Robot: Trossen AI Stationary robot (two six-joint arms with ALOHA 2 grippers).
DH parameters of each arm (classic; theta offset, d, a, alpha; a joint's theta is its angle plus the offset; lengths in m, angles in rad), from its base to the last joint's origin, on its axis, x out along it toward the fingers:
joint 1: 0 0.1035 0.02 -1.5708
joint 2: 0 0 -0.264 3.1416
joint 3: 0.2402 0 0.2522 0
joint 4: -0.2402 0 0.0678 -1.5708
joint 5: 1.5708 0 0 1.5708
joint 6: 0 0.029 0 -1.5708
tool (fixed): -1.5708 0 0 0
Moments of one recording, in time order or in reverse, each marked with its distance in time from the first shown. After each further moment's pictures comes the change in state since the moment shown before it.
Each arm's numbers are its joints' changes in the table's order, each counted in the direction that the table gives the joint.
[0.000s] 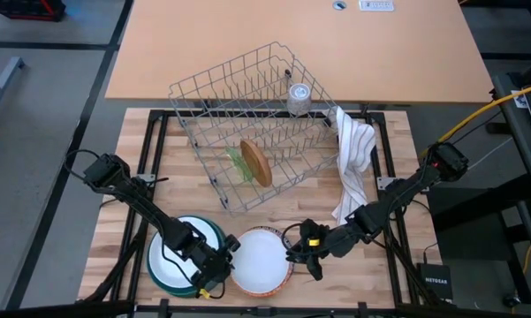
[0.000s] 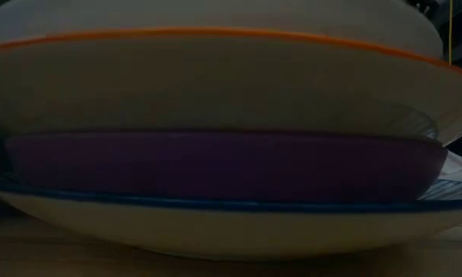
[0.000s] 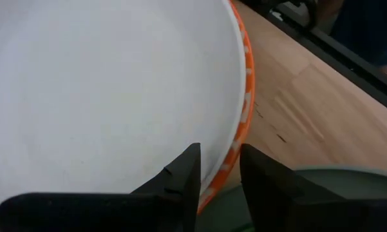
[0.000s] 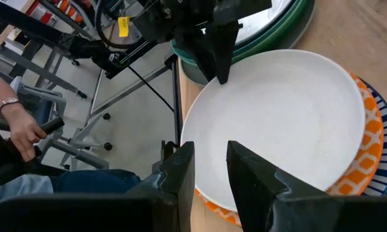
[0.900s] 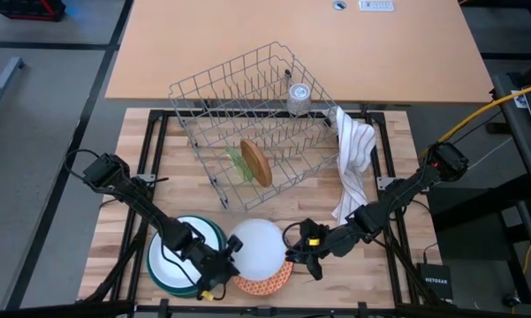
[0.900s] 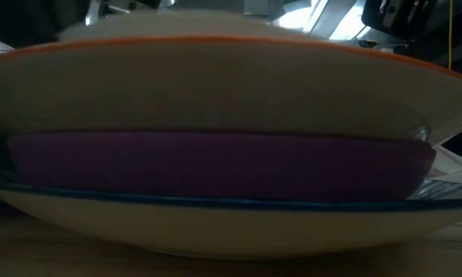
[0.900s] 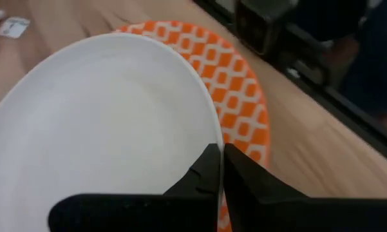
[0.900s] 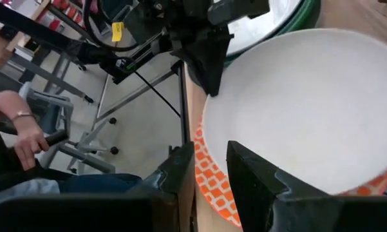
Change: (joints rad) left arm -0.003 -0.007 -0.001 0.135 0.071 -0.037; right arm 0.000 -0.001 0.000 0.028 0.001 0.013
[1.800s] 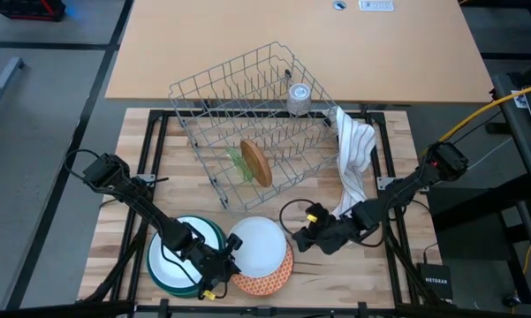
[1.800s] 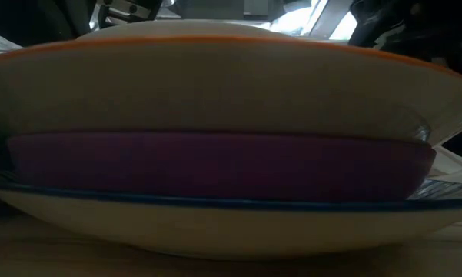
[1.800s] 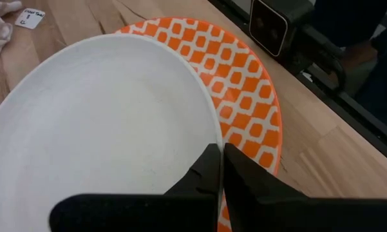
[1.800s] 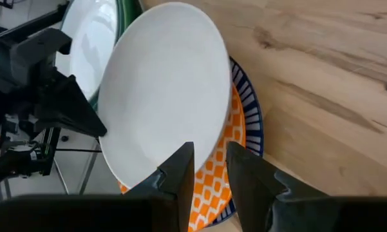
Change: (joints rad) left arm -0.002 0.000 0.000 0.003 0.034 -0.042; right arm -0.052 0.000 0.000 -0.369 -0.115 0.679
